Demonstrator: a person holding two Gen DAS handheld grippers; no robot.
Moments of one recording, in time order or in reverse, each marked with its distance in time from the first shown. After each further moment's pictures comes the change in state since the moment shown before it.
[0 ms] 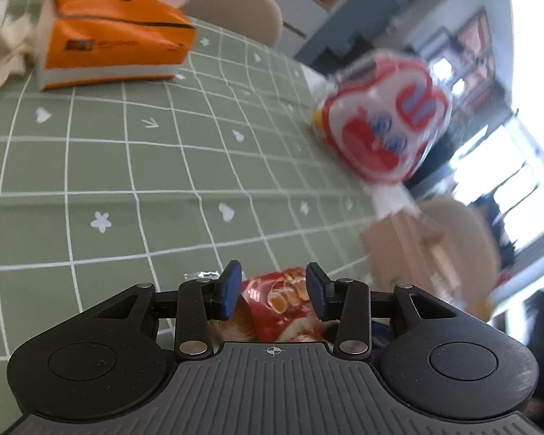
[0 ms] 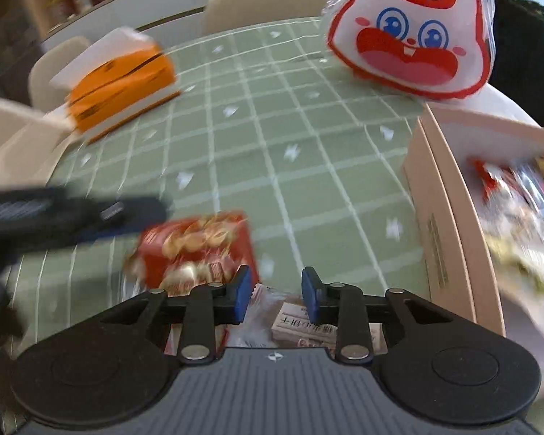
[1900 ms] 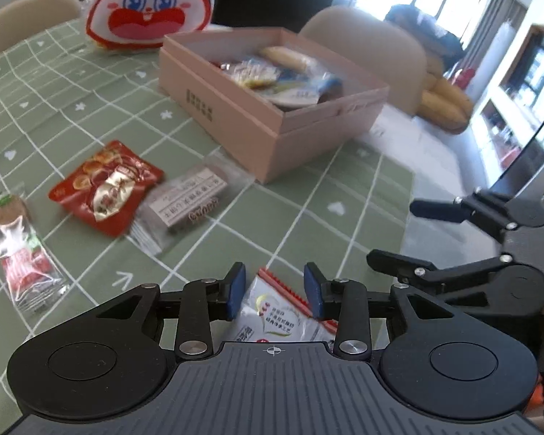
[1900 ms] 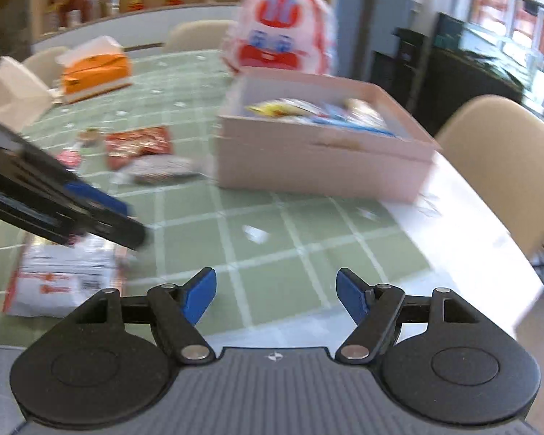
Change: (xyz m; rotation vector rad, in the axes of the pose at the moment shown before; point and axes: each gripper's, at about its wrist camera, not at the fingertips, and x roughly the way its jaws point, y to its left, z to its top) left arm -0.006 -0.154 -0.141 0.605 0.245 -0.073; right arm -0.124 -0.112 -0.175 -0.033 -0.210 -0.217
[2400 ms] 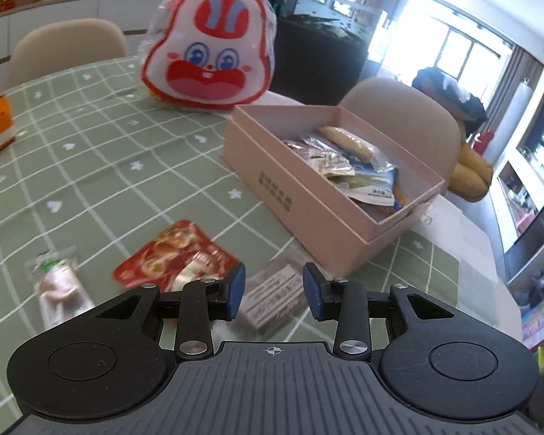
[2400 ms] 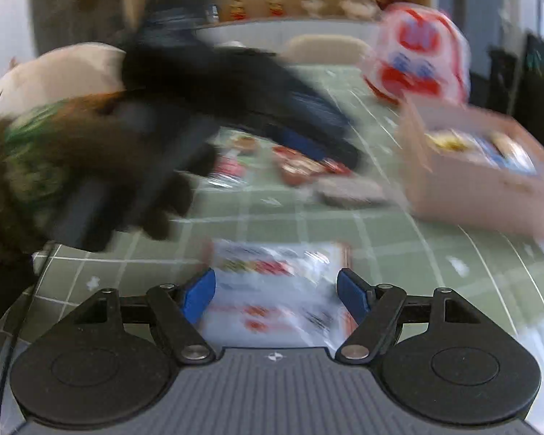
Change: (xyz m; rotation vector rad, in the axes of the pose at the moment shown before) left arm 0.006 0.052 0.037 -0.082 -0.182 0.063; right arm -0.011 0.112 0.004 -0.138 -0.067 0.324
